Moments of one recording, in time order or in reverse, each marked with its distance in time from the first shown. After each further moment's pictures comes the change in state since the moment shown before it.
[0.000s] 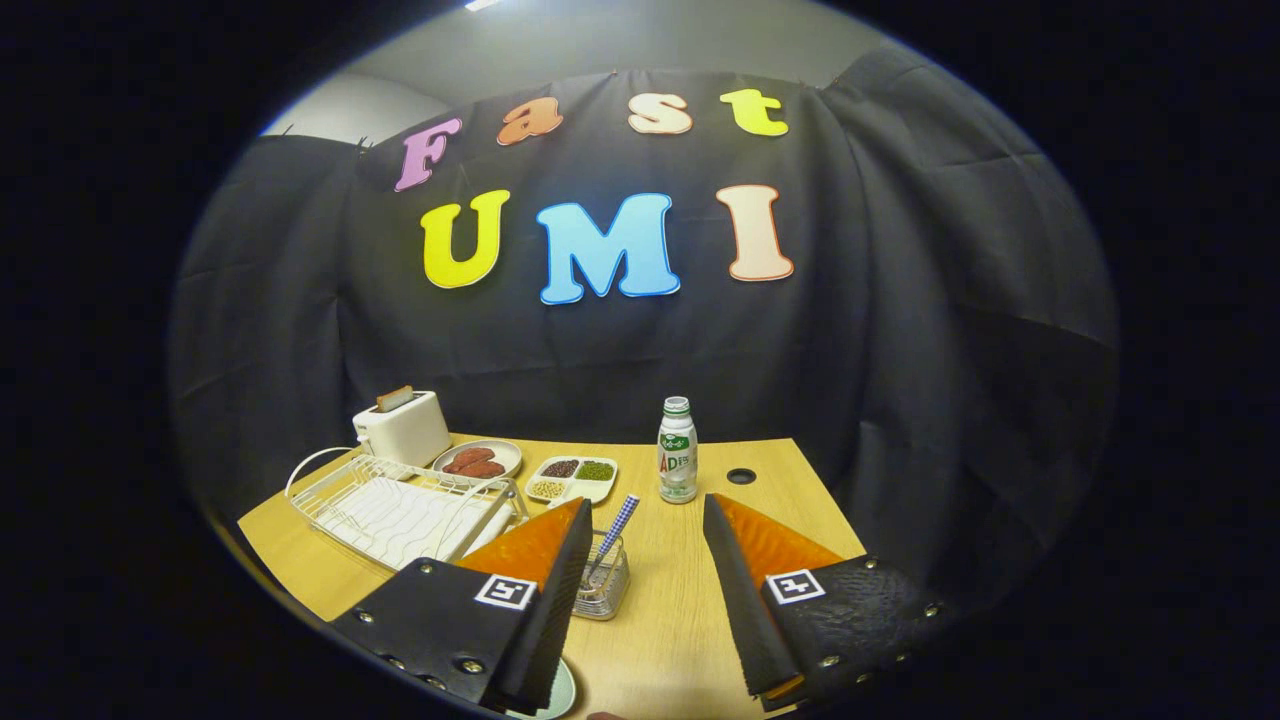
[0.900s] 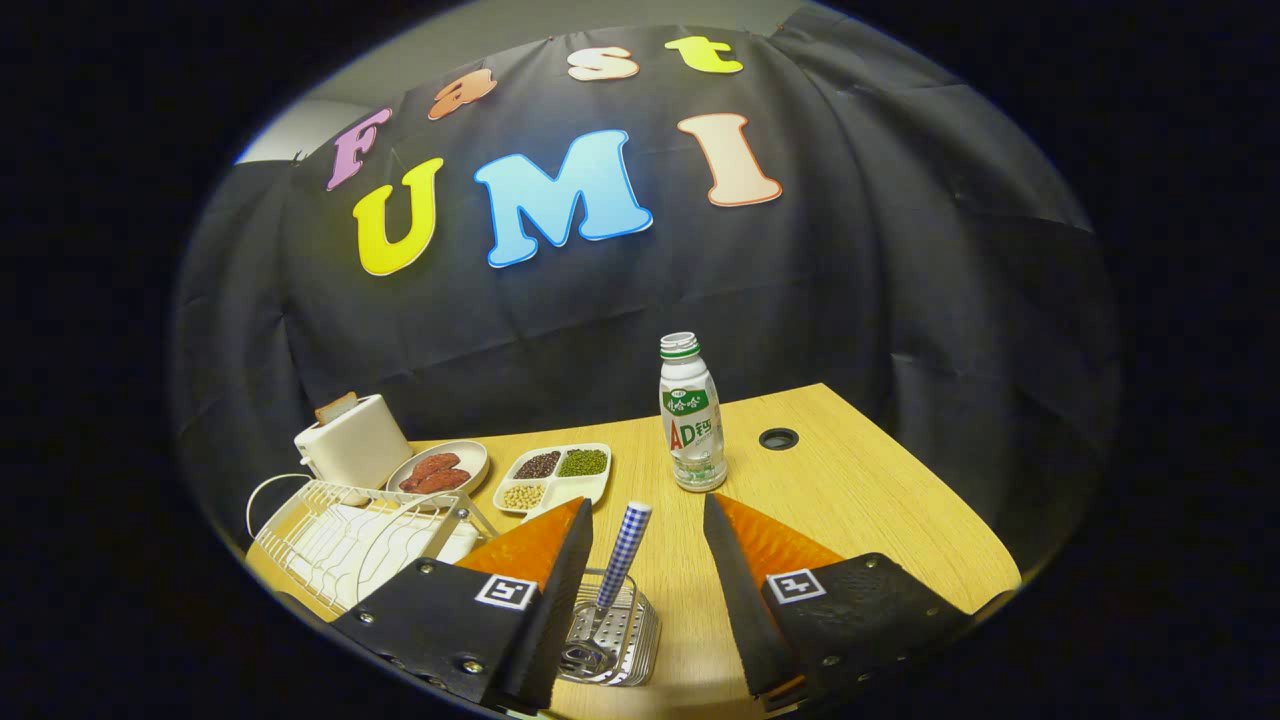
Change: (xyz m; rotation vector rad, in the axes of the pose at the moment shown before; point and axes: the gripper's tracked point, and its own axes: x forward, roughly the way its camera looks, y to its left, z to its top) arm 0.148 0.002 -0.068 0.129 0.068 -0.073
